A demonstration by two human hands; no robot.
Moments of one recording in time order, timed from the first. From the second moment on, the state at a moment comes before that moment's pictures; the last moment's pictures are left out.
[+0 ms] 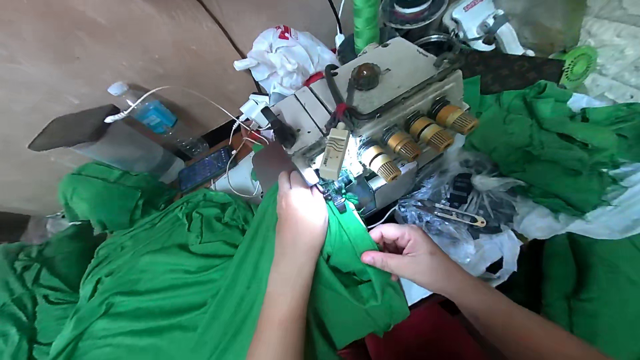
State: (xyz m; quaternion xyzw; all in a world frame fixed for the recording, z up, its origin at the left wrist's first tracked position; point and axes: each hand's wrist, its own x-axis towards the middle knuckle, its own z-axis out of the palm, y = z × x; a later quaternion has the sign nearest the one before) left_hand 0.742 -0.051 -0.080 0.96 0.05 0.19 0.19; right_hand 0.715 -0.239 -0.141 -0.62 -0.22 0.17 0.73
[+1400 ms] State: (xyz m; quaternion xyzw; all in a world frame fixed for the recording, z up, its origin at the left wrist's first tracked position) left_hand 0.565 -0.062 -0.071 0.54 -0.08 0.00 0.83; right_hand 0.626 -0.264 -0.101 -0.61 -0.54 -0.03 0.58
